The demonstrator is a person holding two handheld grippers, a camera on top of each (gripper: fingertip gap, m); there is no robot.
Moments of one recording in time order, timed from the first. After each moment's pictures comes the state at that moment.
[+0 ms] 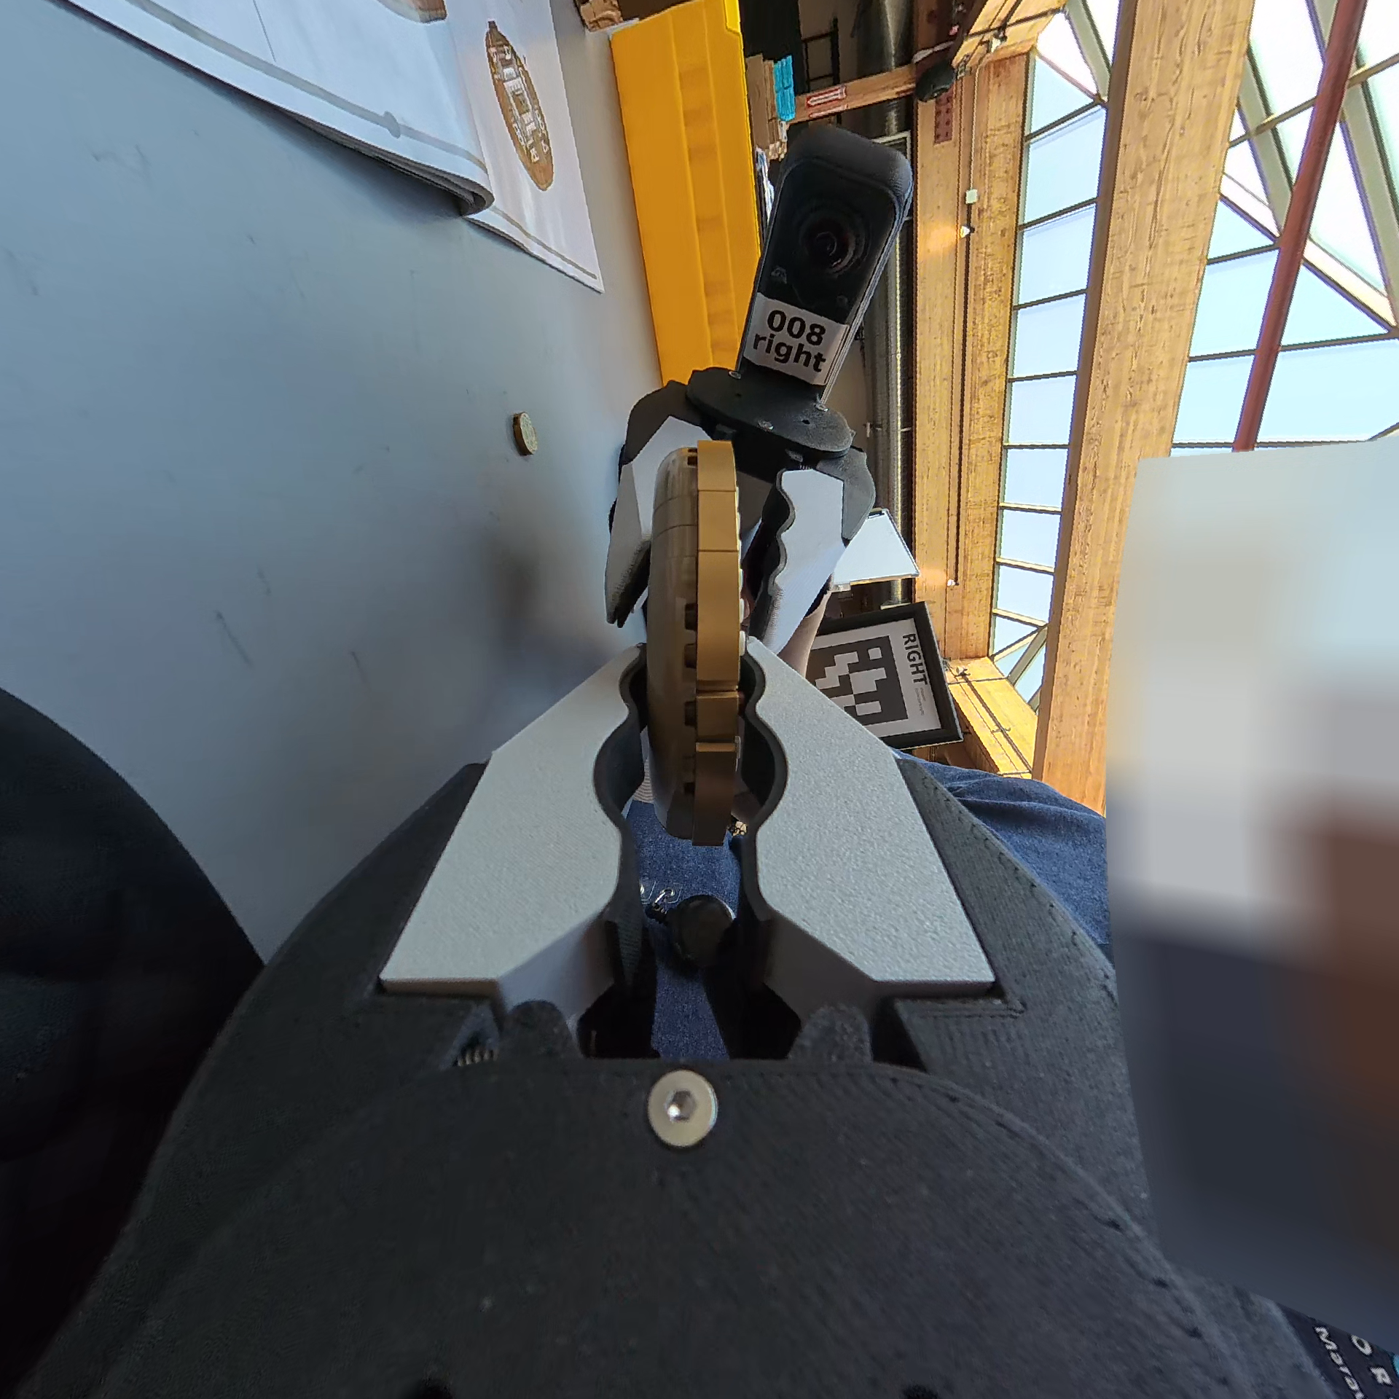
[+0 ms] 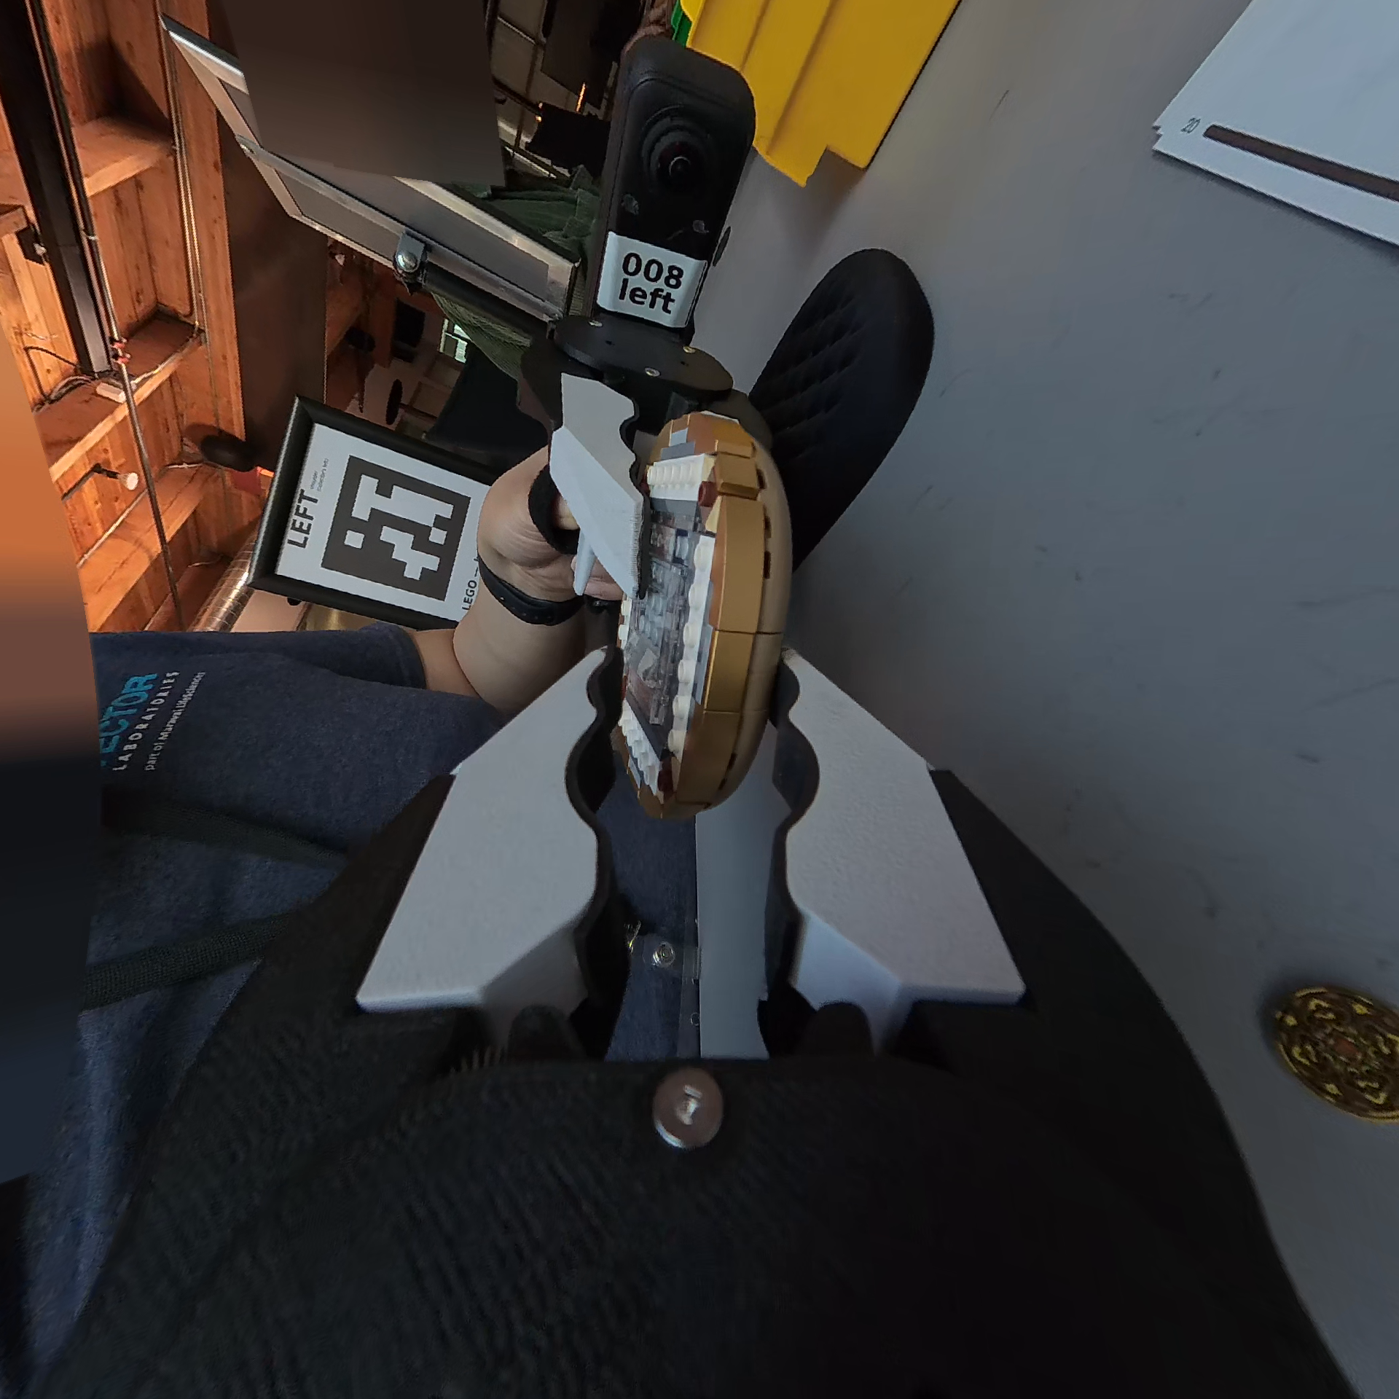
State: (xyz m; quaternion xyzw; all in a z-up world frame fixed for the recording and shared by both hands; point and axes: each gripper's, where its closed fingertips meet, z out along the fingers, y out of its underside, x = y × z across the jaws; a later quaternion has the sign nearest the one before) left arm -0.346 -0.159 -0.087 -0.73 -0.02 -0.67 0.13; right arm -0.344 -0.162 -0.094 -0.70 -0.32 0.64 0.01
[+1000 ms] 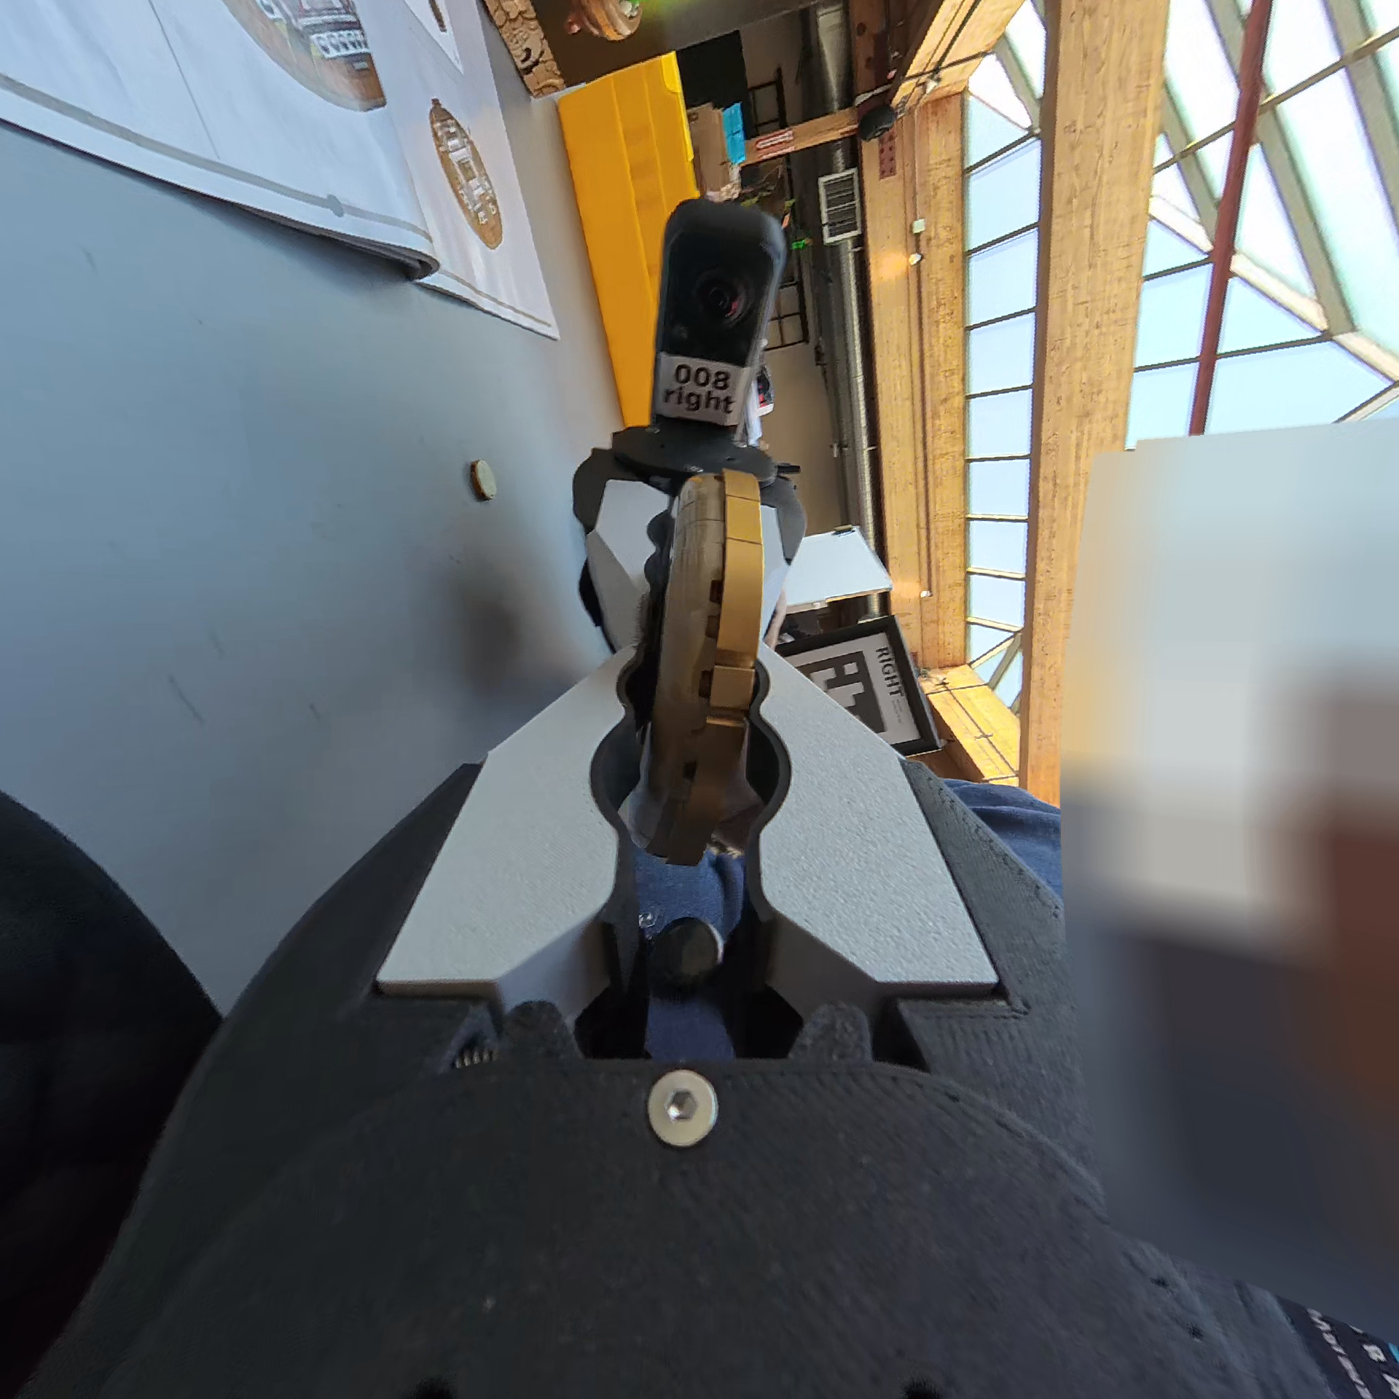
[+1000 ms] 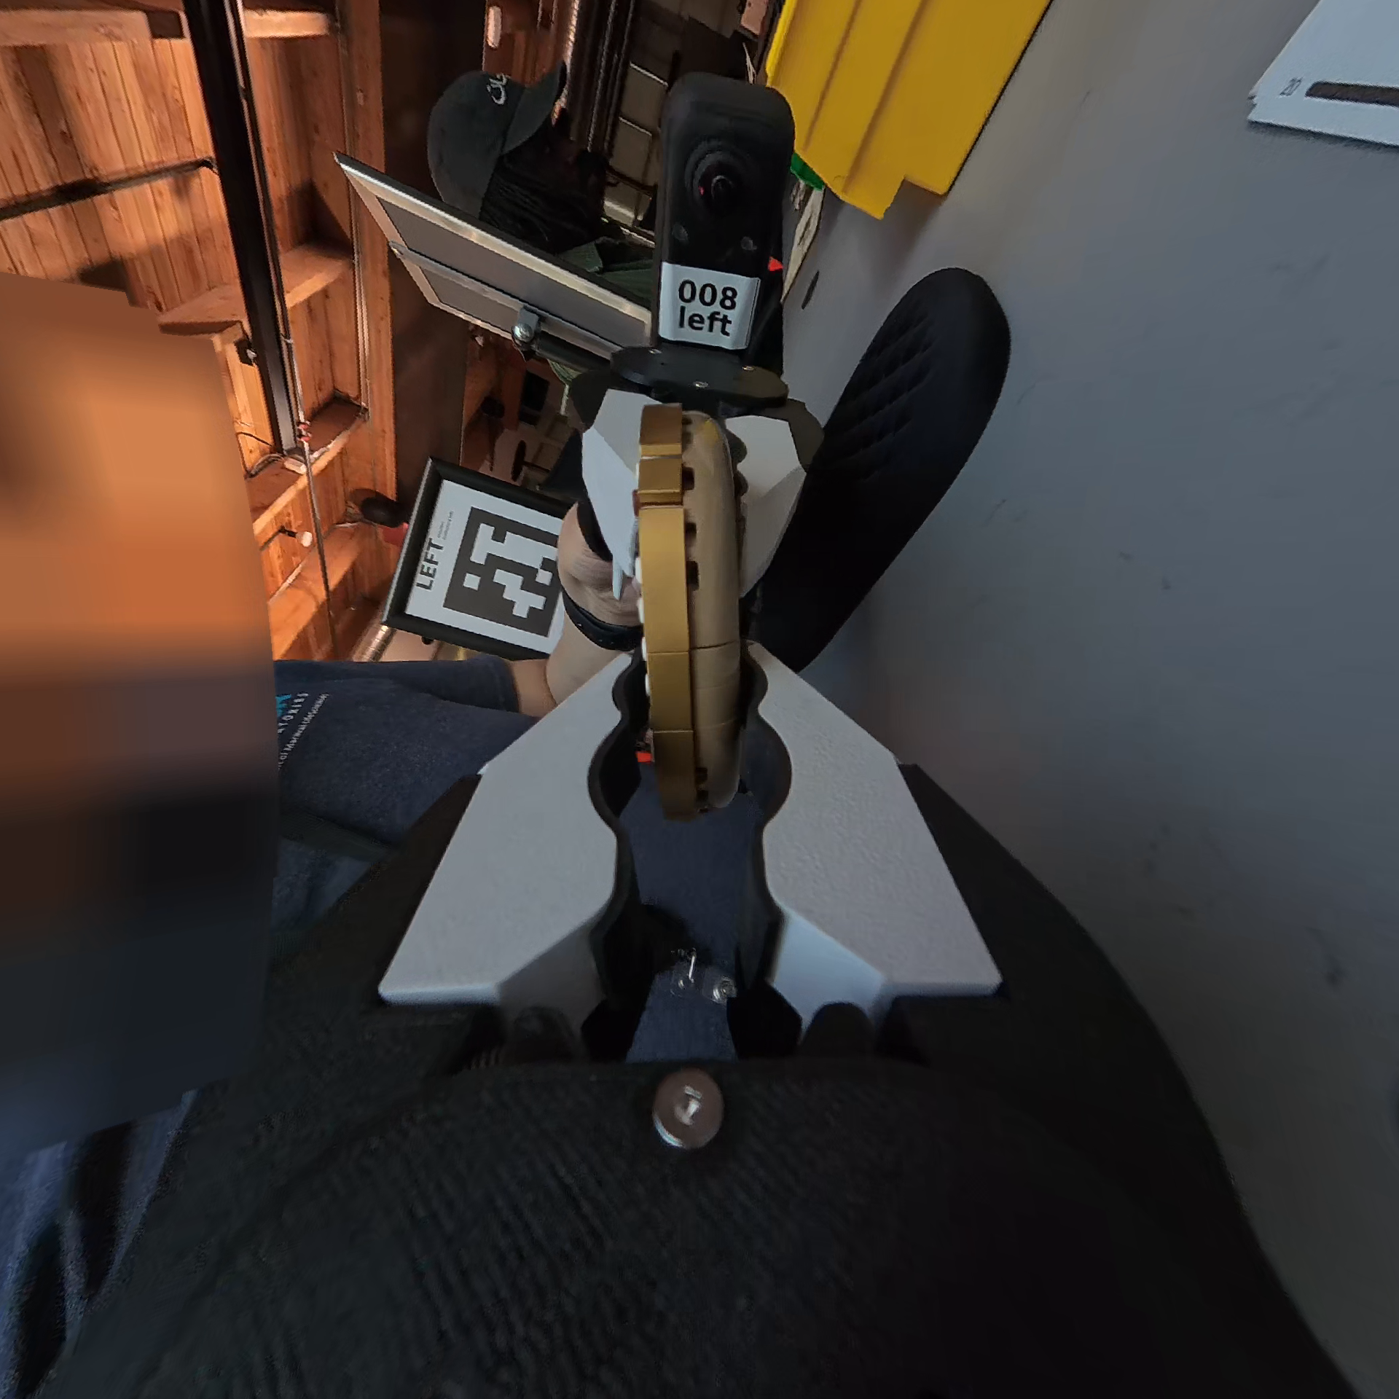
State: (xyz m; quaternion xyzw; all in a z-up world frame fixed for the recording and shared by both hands) left arm -0.349 -0.152 -0.072 -0.71 -0.02 -0.68 0.16; right arm -0.348 -0.165 -0.082 -0.66 -0.27 0.70 -0.01
